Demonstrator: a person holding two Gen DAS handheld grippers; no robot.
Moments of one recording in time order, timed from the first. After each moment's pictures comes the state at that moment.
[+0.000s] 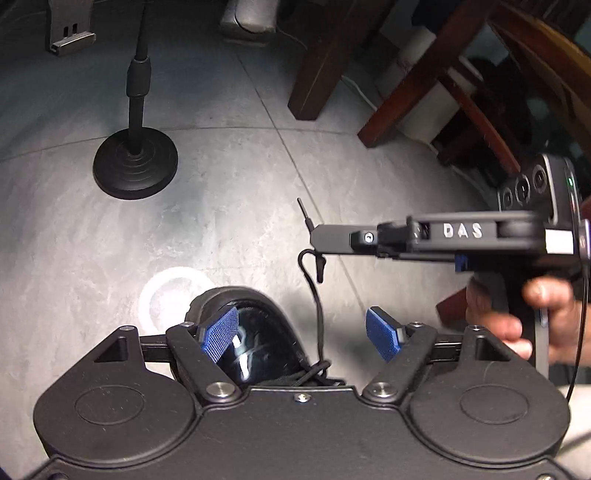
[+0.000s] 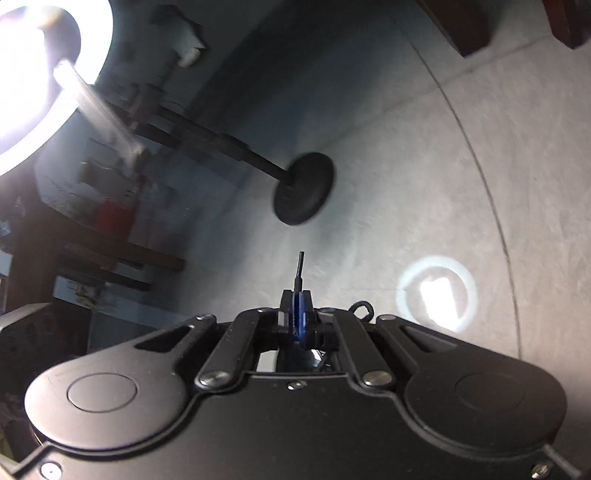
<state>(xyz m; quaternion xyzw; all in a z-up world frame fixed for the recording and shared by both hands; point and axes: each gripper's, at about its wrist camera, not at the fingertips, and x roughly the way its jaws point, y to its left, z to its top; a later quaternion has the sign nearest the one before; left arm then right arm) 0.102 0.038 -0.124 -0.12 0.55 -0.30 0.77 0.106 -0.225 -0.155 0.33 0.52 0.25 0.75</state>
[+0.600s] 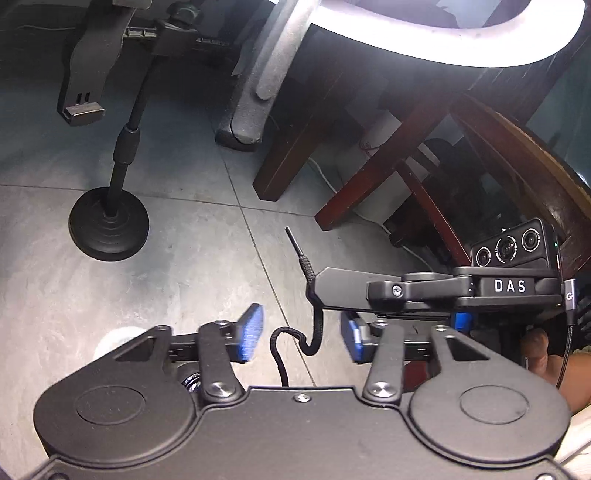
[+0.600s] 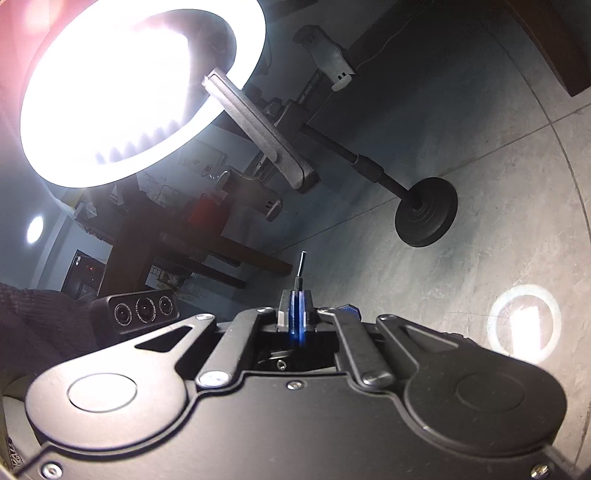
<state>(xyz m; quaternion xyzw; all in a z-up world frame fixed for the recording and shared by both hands) 0.108 0.059 -0.099 -0.19 0.47 -0.33 0.80 0.117 -0.219 -0.114 0.36 0.48 0.35 0.72</state>
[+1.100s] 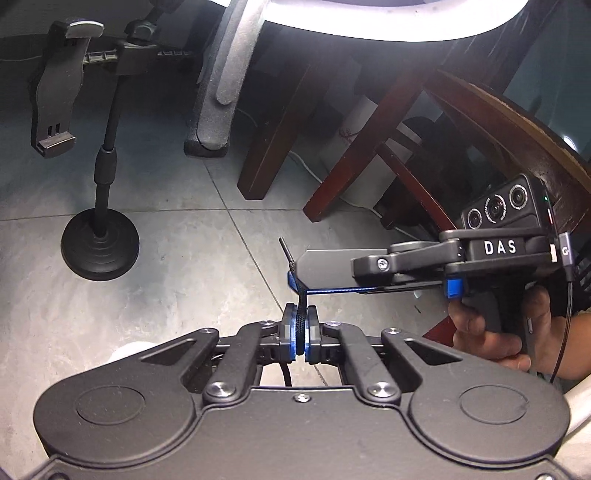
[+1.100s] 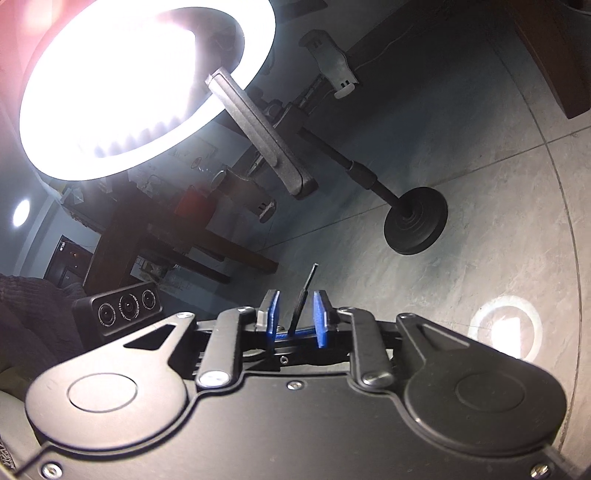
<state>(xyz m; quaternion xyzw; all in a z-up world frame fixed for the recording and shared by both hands) 0.099 0.049 -0.093 -0.13 0.45 -0.37 0.80 0.124 -0.218 -0.108 0.34 0.50 0.34 0.72</state>
